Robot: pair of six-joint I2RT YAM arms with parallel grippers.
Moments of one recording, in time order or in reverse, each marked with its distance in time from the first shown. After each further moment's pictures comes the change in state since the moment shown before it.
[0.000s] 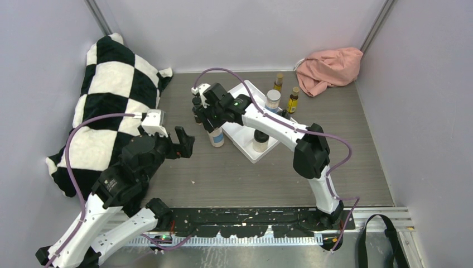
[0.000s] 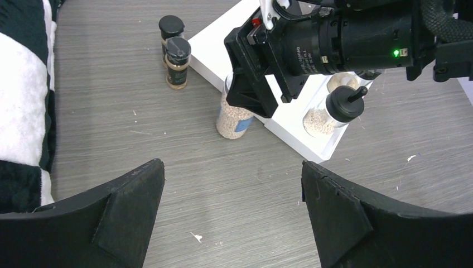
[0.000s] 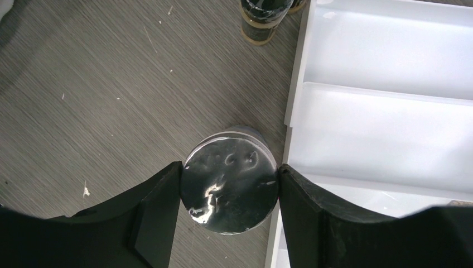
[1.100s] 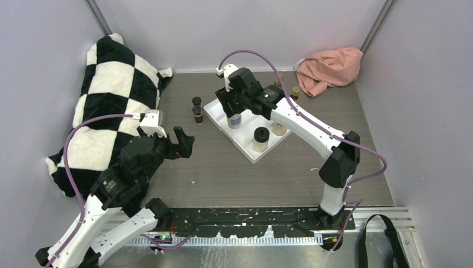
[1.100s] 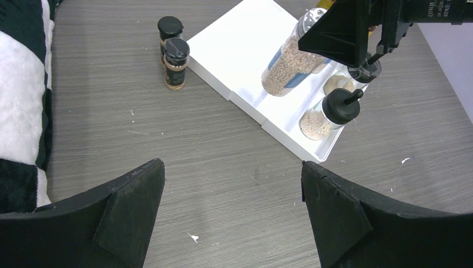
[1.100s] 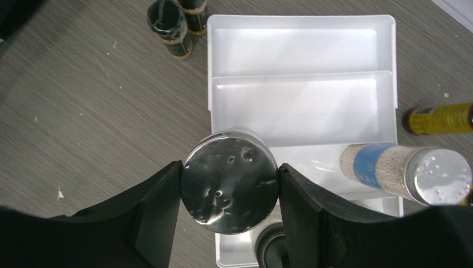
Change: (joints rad) left arm 0.000 -0.011 -0.001 0.000 0.000 -0.018; right arm -0.083 -0.274 -0.119 -0.015 0.114 -0.022
